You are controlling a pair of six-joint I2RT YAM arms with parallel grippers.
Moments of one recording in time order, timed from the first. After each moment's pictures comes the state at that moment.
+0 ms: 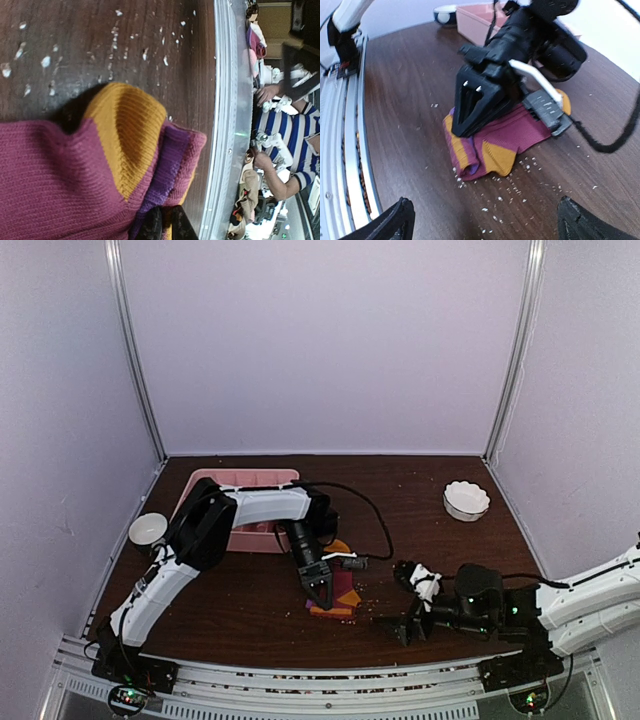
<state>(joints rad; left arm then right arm) -0.84 2.63 2.16 -1.53 0.91 0.75 1.16 1.06 0.22 0.44 0.15 0.07</state>
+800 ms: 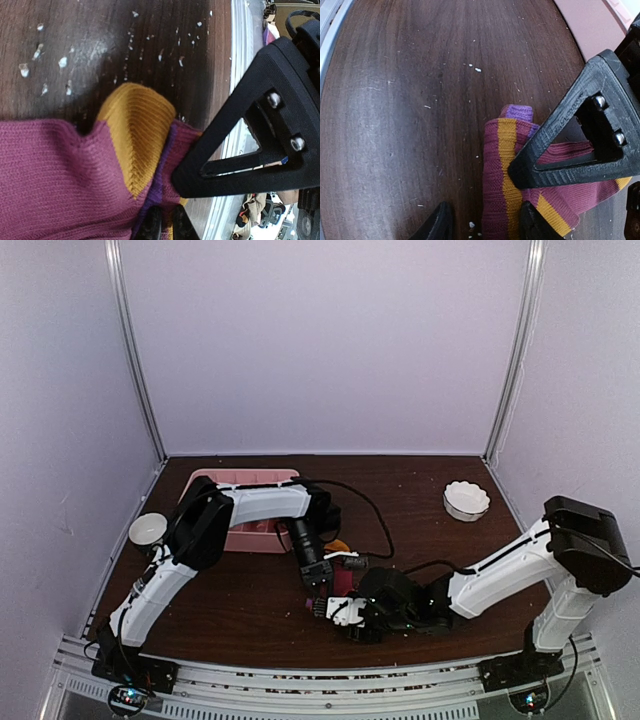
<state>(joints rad) -0.85 2.60 2.15 -1.49 0.84 0.65 1.21 1.70 0.68 0.28 0.11 -0.38</state>
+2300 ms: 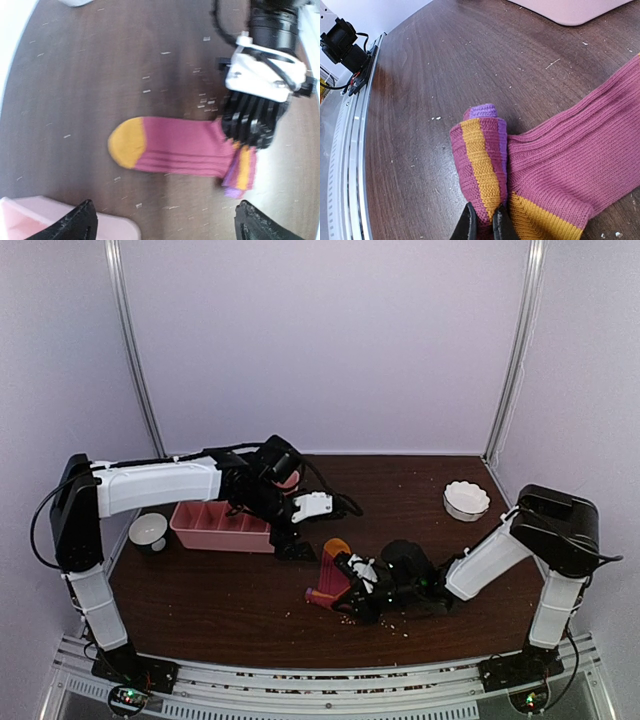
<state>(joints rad) -0.84 1.84 1.47 -0.64 0.31 0.70 0.95 1.85 0.60 0.62 -0.37 0.21</state>
